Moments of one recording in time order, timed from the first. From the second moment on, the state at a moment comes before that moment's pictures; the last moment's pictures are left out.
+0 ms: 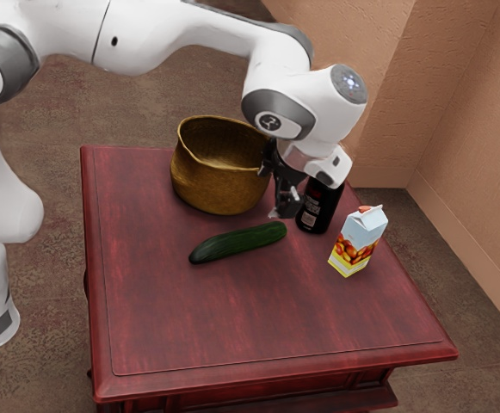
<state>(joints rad) -1.90 0.01 1.64 -1.76 0.34 1.62 -0.39</state>
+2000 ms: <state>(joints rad) -2.00 -0.25 1.82 -1.97 0.30 1.88 -0.37</state>
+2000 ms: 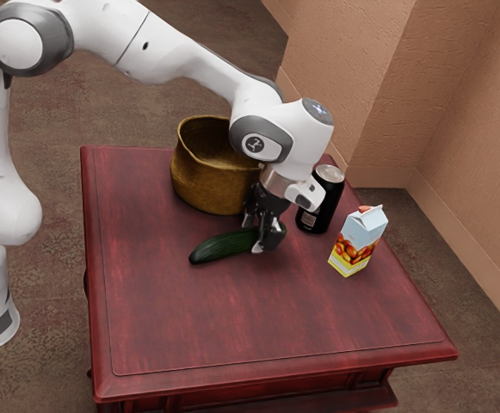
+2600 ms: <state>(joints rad) -2.00 -0.26 1.83 -1.98 0.34 1.88 -0.37</state>
